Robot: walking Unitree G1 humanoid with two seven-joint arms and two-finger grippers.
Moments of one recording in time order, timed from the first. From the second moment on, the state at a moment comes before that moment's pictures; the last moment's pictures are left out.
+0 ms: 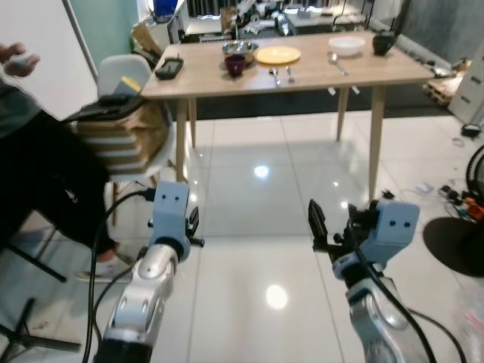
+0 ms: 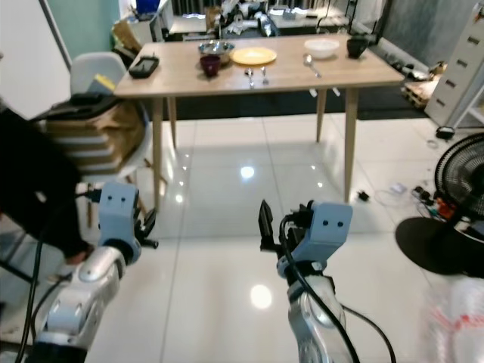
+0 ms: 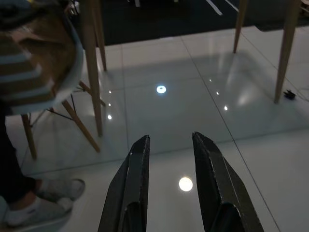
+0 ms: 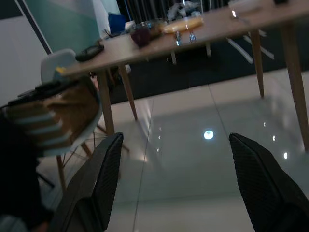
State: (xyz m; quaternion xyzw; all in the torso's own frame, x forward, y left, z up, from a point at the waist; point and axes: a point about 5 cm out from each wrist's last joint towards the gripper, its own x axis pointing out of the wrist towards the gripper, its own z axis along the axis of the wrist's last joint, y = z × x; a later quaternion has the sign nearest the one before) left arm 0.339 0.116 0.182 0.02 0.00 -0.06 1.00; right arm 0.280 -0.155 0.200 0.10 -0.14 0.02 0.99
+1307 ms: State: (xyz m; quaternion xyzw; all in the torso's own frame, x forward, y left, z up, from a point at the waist) left arm 0.338 0.124 0.179 0.02 0.01 -0.05 1.00; right arm 0.280 -0.154 0.199 0.12 -0.13 0.02 0.98
